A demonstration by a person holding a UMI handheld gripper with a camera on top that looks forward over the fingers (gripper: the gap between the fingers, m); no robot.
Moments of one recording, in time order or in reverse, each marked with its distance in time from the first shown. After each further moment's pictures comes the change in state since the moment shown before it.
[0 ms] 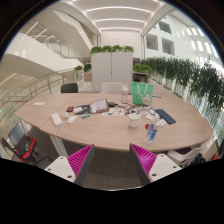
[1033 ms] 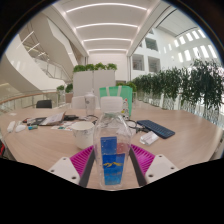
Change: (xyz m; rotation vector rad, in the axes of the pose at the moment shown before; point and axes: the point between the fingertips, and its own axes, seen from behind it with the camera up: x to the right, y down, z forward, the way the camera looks) arm 0.270 0.017 0.362 0.304 0.128 0.035
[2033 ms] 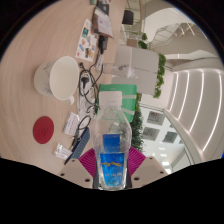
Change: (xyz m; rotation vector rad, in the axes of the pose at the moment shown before) arm 0.044 -0.149 0.118 -0.250 0.301 -1.689
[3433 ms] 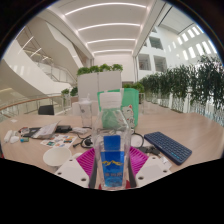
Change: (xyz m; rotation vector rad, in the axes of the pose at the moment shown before) arm -0.085 -0.042 0.024 0.344 -0.365 1.711
